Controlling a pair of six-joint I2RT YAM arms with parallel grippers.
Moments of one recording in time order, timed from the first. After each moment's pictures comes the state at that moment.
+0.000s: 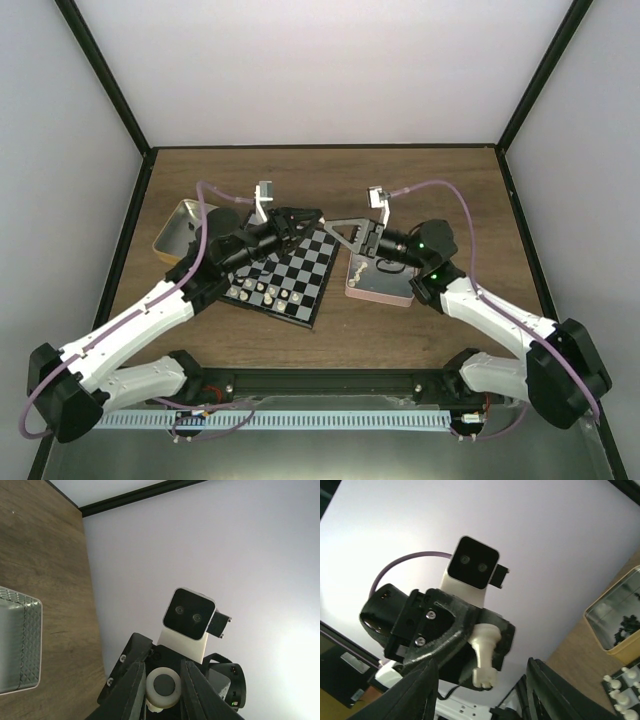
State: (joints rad) left arm -0.74 1.05 0.88 0.13 0.29 -1.31; right arm 0.59 1.15 0.63 0.81 -0.72 1.12
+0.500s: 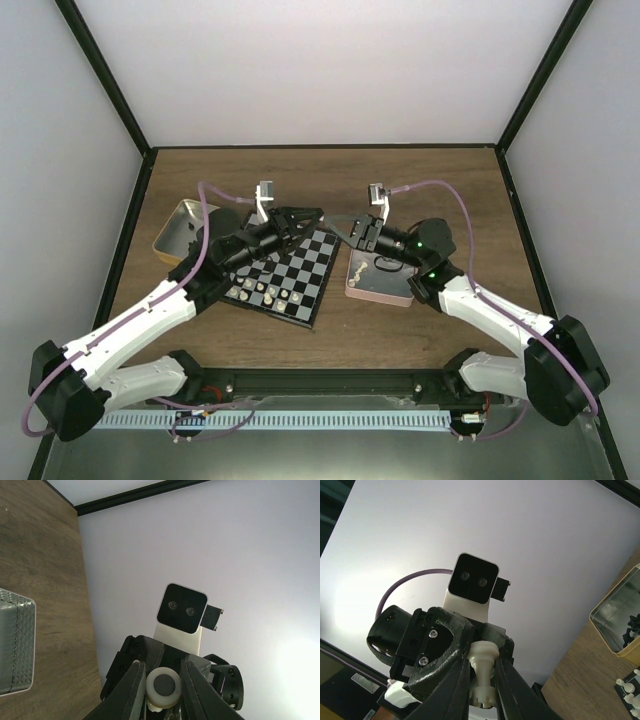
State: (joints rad) left arm -0.74 1.07 0.86 0.19 0.30 -1.34; right arm 0.61 1.18 0.65 0.83 -0.67 1.22
